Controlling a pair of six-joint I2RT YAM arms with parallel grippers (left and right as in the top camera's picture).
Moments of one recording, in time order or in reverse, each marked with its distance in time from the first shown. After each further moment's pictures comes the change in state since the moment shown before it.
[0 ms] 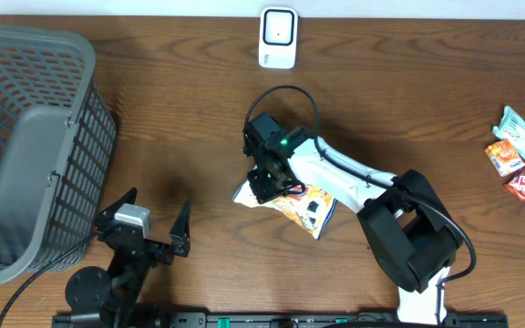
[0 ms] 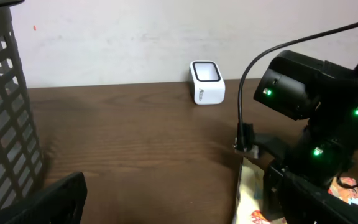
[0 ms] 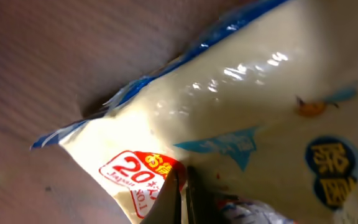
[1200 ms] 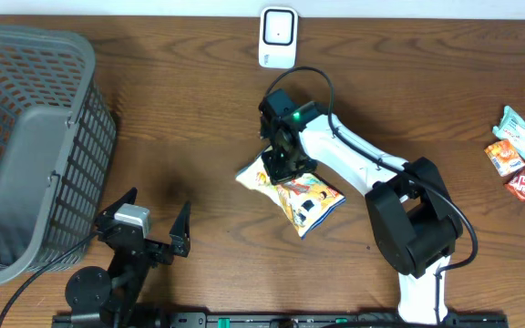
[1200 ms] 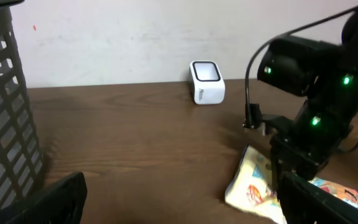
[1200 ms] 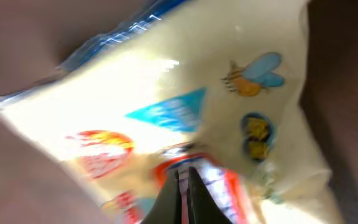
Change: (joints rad) left arm 0.000 0.000 0.000 0.000 0.000 0.000; right arm -0.102 0.053 0.164 -0.197 -0.001 -0.055
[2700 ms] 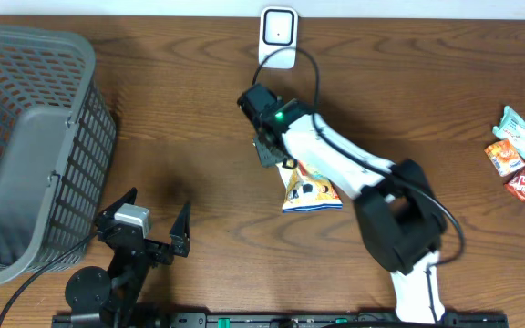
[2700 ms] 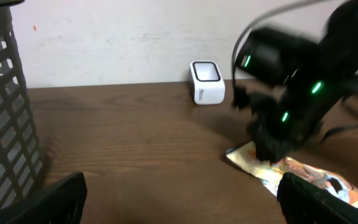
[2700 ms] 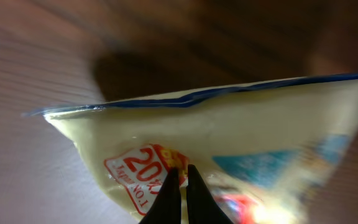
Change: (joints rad) left arm 0.000 0.000 0.000 0.000 0.000 0.000; right arm 0.065 0.074 0.079 0.101 0.424 0.163
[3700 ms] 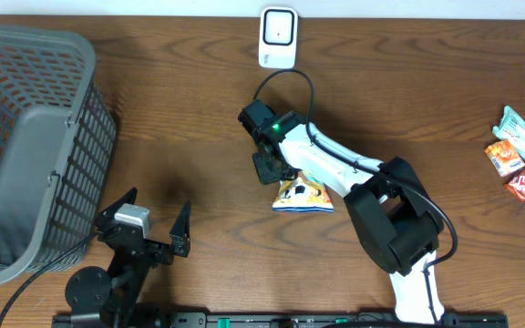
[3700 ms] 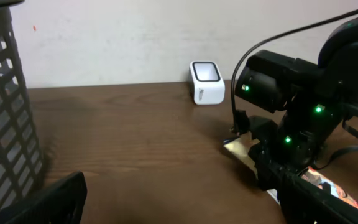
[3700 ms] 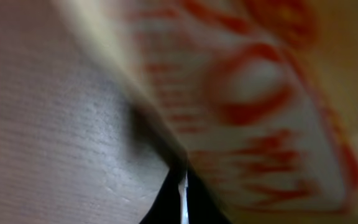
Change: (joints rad) left arm 0.000 0.000 0.000 0.000 -0.001 0.000; right arm 0.016 -0.007 -0.083 0.015 -0.135 0.021
